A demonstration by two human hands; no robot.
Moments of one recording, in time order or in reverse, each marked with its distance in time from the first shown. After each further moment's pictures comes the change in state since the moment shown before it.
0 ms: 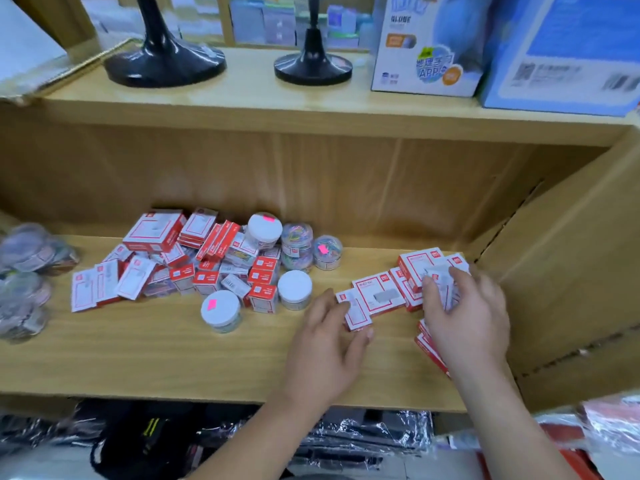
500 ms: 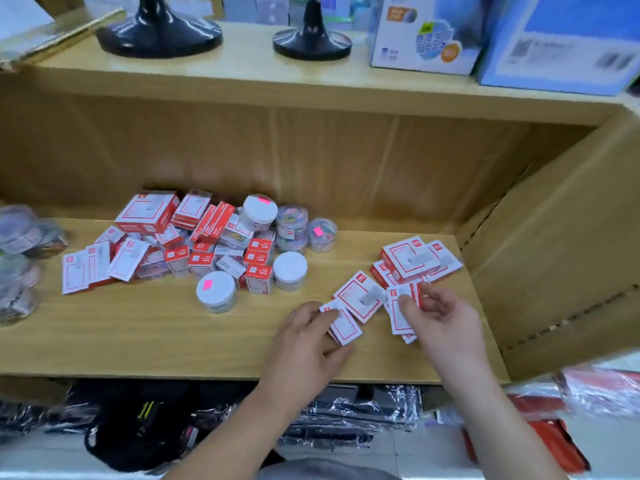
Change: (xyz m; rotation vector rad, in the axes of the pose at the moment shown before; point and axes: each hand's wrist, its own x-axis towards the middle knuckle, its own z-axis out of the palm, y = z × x) left_hand -0.032 -0.031 -0.009 0.024 -0.053 0.039; right_hand -0.044 -0.019 -0.009 0.677 -0.287 0.308
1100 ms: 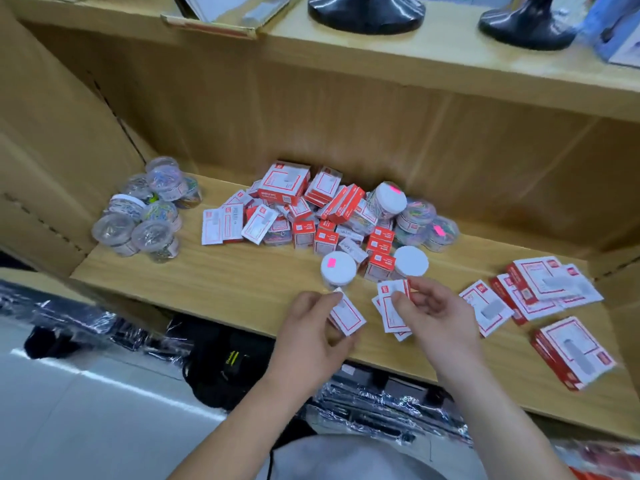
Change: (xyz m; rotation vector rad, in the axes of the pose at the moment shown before) left_hand -0.052 -0.085 -0.115 -0.027 0.107 -0.271; right_hand -0.066 -0.041 0.153 0.137 -0.304 -0.016
